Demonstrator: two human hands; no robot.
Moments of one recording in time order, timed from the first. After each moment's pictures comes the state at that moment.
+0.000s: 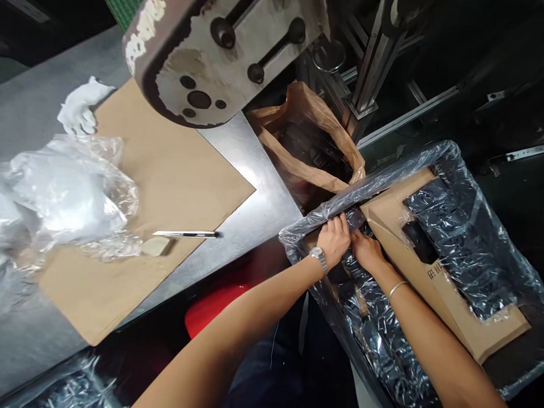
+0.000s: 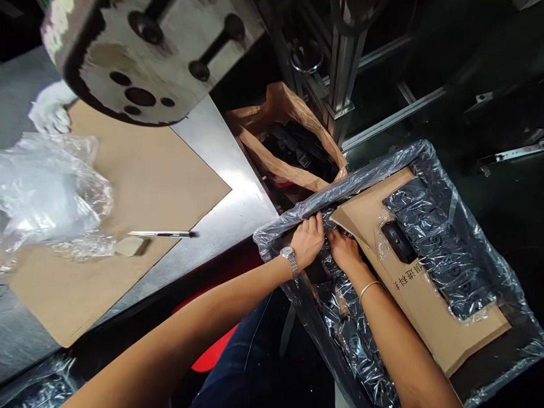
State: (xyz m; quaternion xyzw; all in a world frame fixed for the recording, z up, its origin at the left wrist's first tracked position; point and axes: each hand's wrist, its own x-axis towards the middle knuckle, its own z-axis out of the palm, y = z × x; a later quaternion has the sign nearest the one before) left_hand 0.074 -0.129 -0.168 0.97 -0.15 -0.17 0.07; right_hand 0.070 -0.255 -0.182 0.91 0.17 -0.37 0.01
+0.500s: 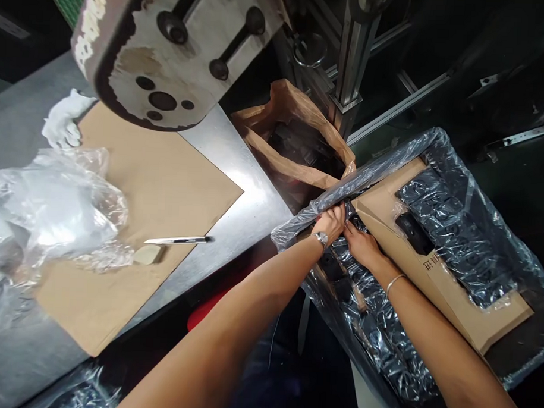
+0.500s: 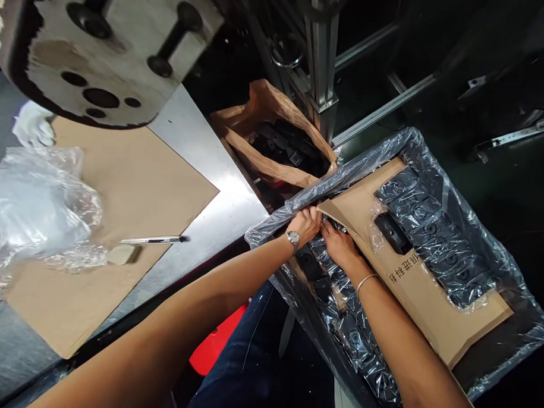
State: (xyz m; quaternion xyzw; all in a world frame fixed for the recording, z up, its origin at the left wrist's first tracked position) left_hand 0.101 -0.140 -0.179 0.95 -0.26 -0.20 0.01; right_hand 0.067 -0.266 -0.188 0.92 0.21 -0.32 0.01
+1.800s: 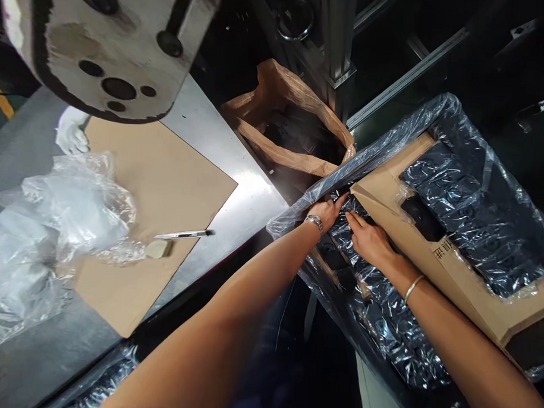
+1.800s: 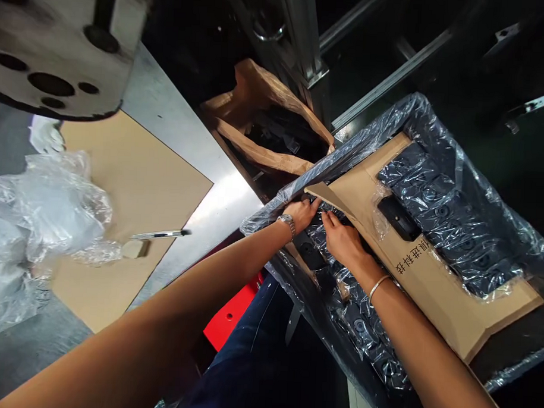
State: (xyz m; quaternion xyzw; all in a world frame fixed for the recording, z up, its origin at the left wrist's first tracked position) left_hand 0.110 -0.138 -0.202 0.92 -0.19 -0.33 0.07; right_hand 0.055 -0.280 -0.169 0.91 0.07 -0.33 -0.26
